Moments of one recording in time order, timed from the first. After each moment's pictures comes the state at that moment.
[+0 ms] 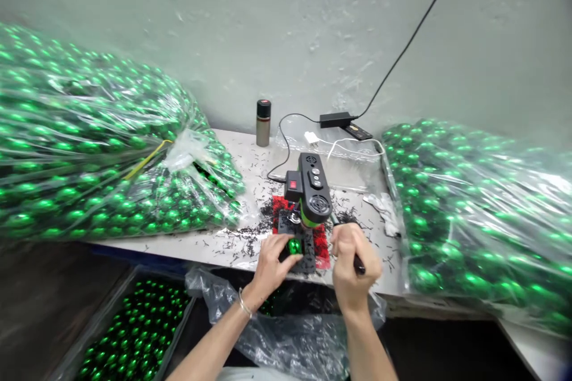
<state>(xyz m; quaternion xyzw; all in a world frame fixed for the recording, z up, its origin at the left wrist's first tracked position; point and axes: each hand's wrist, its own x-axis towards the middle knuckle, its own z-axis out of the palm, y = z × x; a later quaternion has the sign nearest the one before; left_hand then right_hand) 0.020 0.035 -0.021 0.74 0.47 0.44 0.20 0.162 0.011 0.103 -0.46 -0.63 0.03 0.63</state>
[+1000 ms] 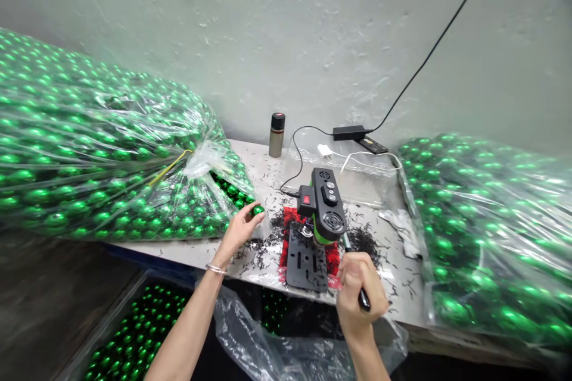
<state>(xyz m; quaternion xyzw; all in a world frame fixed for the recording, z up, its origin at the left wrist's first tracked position) -0.077 0.117 0.029 0.59 0.60 0.41 0.34 0.158 0.010 0.079 -0.42 -0.63 -0.01 0.65</state>
